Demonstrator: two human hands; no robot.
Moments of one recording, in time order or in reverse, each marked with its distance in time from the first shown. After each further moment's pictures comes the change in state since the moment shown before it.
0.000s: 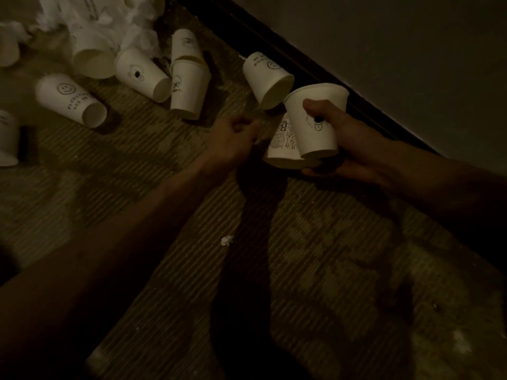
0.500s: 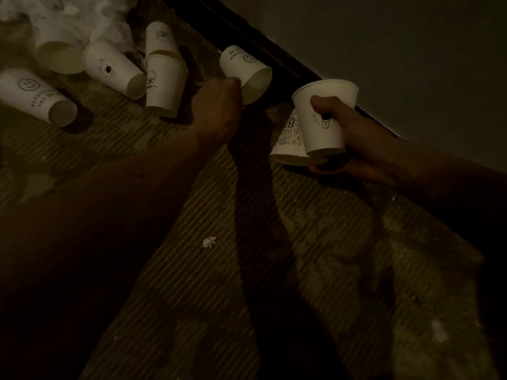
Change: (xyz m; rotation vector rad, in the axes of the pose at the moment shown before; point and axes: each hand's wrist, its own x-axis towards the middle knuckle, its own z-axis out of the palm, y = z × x) left_hand 0.076 0.007 0.015 0.921 0.264 0.473; right_hand -0.014 -0.002 -0.027 0.006 0.123 0.004
